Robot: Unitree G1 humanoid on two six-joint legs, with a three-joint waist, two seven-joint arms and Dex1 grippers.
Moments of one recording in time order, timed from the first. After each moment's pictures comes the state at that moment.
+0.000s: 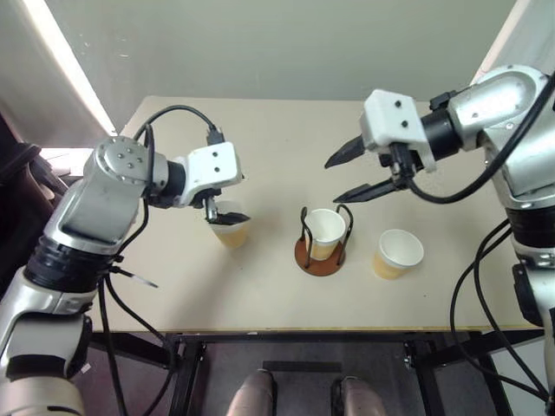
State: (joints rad) left arm -0.86 0.97 -0.28 -0.13 -0.02 0.52 -1.22; right arm -1.21 -0.78 0.30 -0.08 0.23 0.63 1.50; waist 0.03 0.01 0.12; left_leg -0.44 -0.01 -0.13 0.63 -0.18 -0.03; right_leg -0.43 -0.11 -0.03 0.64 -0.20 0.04
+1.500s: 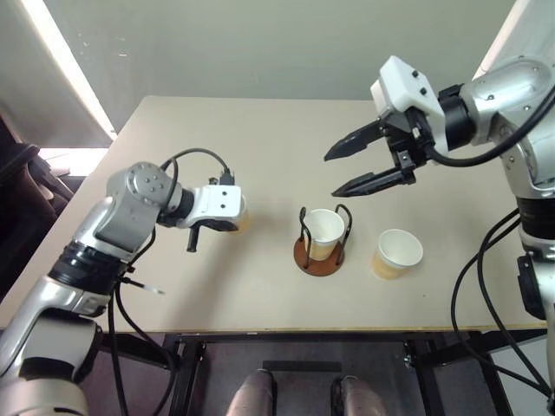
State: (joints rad) left arm -0.87 0.89 -0.37 0.14 0.10 0.24 -1.37; right arm -1.25 -0.80 0.28 -0.07 0.34 0.75 1.49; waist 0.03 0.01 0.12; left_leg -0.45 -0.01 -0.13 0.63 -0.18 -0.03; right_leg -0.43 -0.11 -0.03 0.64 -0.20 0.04
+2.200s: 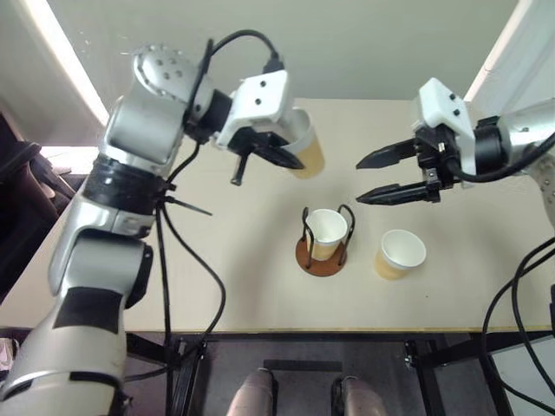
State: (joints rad) left arm -1.34 0.62 -0.33 0.36 -0.11 0.28 -1.57; right arm -1.03 -0.96 0.15 -0.24 0.44 0.90 1.31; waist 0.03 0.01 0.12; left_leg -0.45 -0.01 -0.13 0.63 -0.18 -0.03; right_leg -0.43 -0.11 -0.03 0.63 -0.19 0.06
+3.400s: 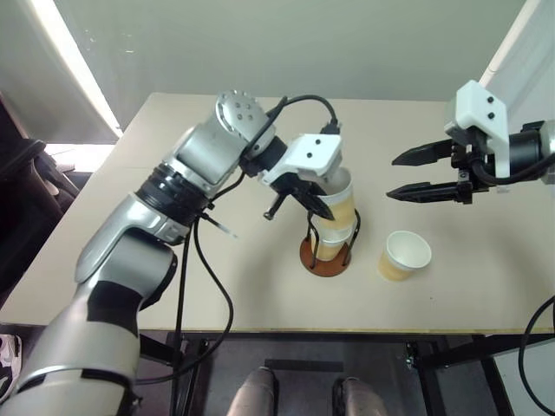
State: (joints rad) left arm -1.36 0.56 -0.61 0.40 -0.26 0.20 -1.57; right arm -0.95 -1.10 0.09 -0.28 0.47 0.92 1.24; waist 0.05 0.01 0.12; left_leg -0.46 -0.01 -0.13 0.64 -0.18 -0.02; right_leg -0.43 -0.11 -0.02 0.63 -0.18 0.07
